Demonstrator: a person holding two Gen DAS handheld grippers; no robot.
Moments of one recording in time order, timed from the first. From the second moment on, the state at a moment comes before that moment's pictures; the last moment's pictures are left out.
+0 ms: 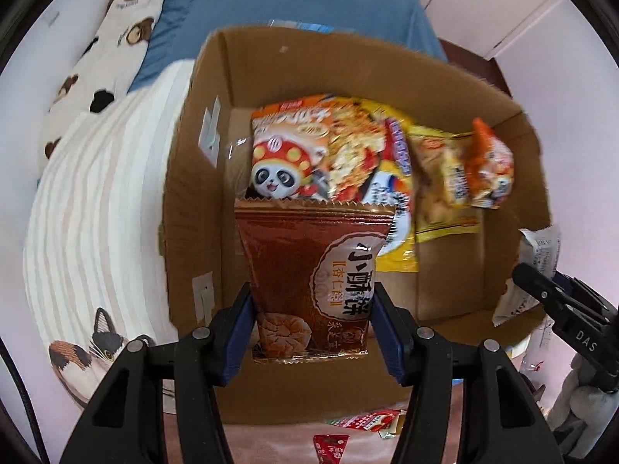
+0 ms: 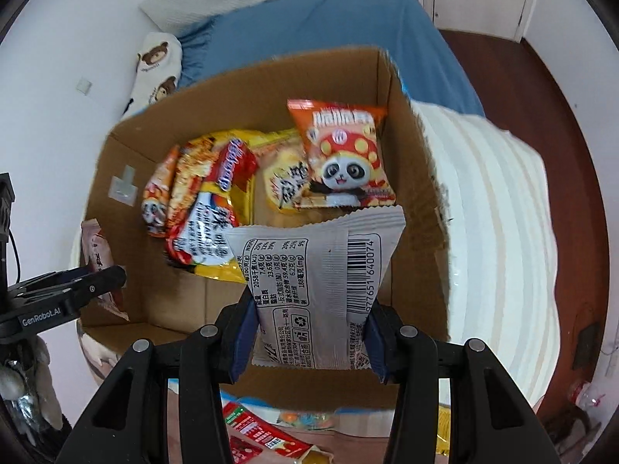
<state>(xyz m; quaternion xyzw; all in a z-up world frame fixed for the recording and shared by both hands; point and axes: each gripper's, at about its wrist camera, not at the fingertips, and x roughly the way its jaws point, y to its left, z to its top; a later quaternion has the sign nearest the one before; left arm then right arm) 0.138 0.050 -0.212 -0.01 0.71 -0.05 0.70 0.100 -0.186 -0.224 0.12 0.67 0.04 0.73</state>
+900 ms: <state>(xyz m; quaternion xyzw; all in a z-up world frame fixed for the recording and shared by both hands) 0.086 0.044 -0.178 -0.01 0.61 -0.05 0.79 0.064 -0.176 -0.202 0.09 0.64 0.00 0.77</state>
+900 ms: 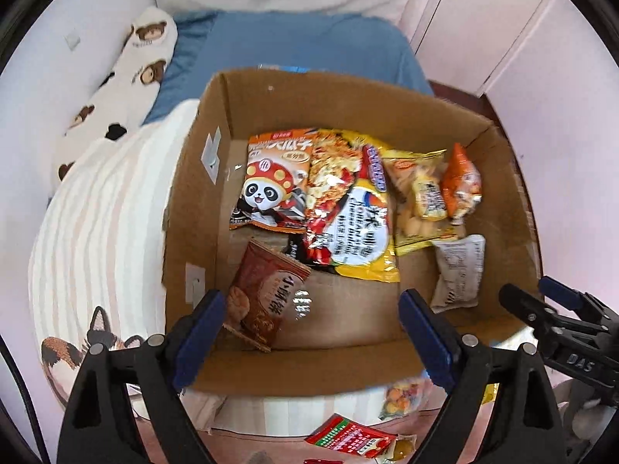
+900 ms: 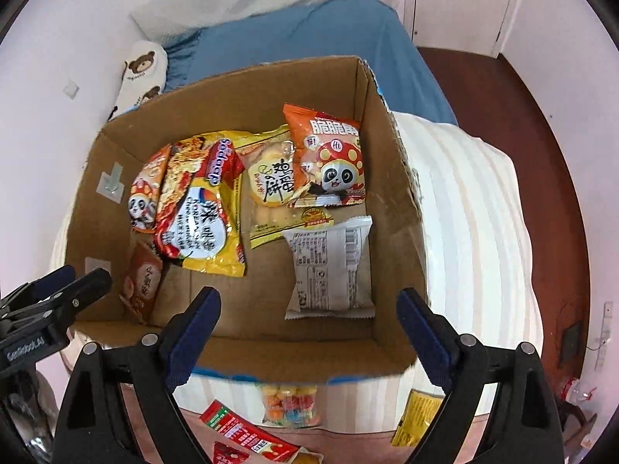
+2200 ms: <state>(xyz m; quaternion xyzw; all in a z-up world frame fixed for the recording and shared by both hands) -0.069 0.025 -0.284 -0.17 0.75 -0.04 0.64 -0.121 -0.248 -0.185 0.17 0.59 -0.07 0.79</state>
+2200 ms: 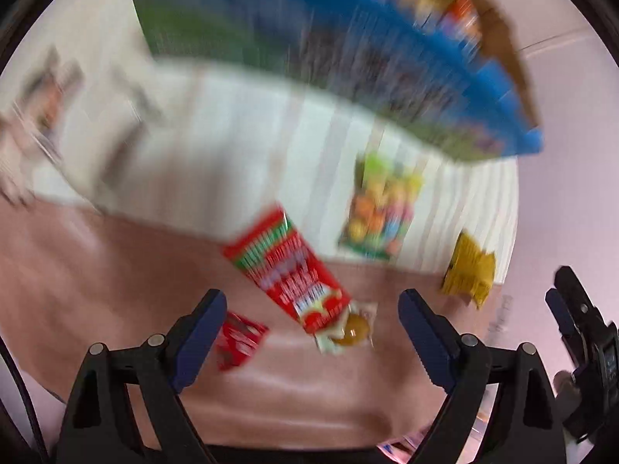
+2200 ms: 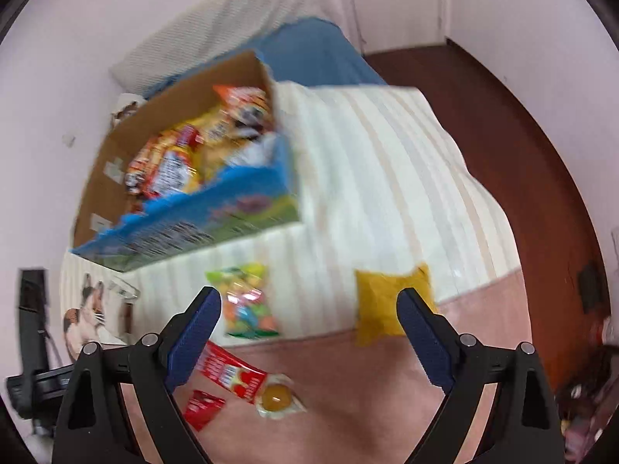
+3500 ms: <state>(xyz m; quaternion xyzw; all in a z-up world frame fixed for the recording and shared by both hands) -0.108 -0.009 -0.376 -0.31 0.78 0.02 0.54 -0.115 -0.288 -0.297 0.13 0.70 0.01 0.70</state>
